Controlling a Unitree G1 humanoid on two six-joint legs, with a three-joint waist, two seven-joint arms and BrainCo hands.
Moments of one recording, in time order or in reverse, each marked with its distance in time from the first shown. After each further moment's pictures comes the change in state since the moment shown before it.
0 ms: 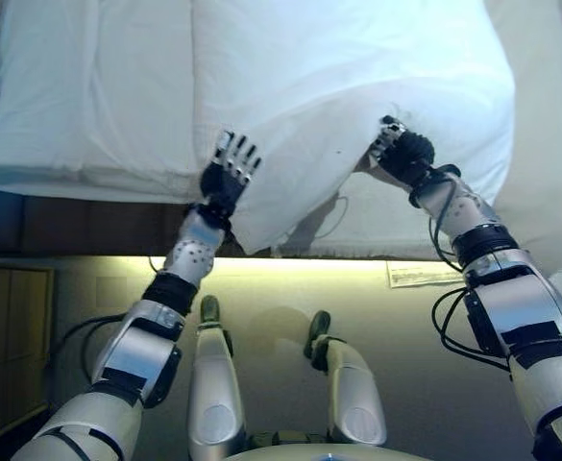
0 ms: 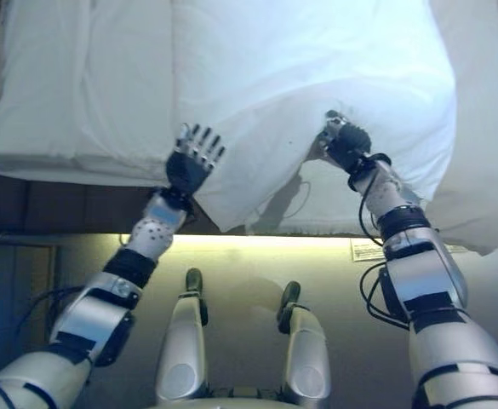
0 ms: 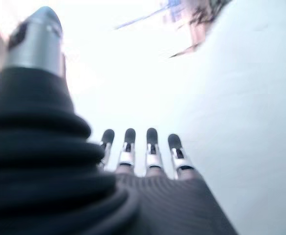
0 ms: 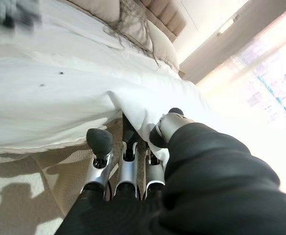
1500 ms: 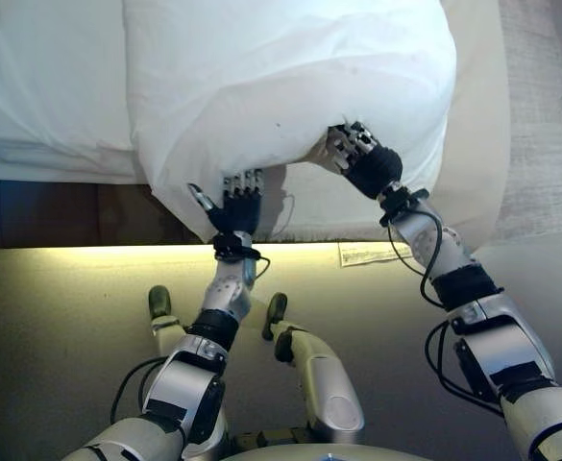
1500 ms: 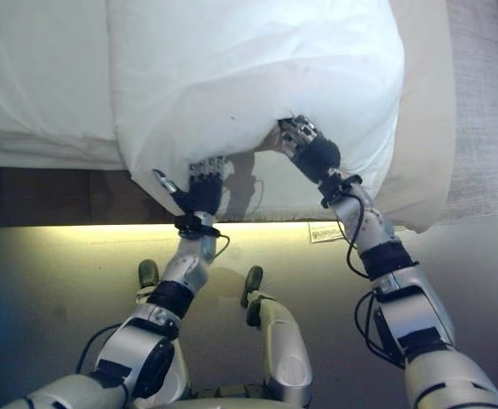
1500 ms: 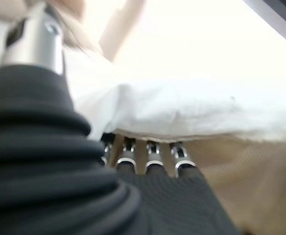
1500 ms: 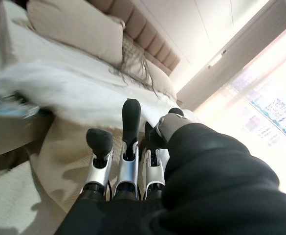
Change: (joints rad) left arm 0.108 -0.212 0.242 -0.051 -0.453 -0.189 -0.458; right arm 0.332 0.029 -0.022 -0.516 0.097 -0.011 0.094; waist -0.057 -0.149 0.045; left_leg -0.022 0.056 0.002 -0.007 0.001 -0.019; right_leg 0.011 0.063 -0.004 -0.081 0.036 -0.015
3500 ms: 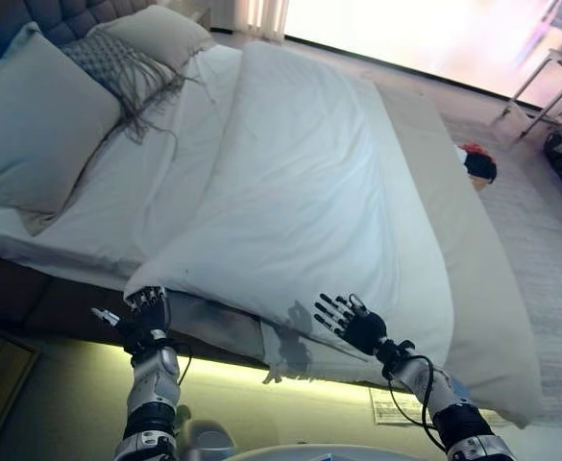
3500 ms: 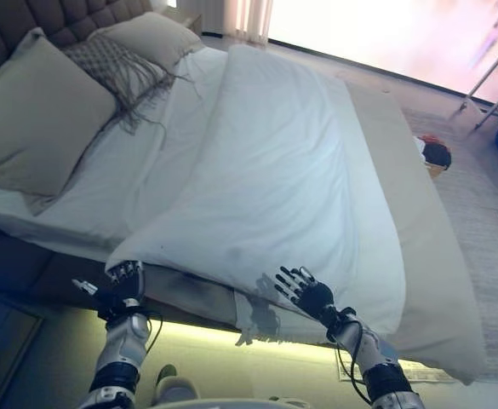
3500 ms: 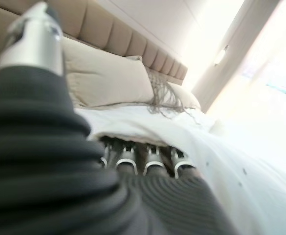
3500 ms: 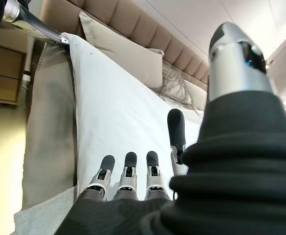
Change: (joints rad) left arm 0.523 0.082 0.409 -0.035 0.003 0.168 0.220; right arm 0.655 0.168 -0.182 -0.007 -0.396 0.279 0.097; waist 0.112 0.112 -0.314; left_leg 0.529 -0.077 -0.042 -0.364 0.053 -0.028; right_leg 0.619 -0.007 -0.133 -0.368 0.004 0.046
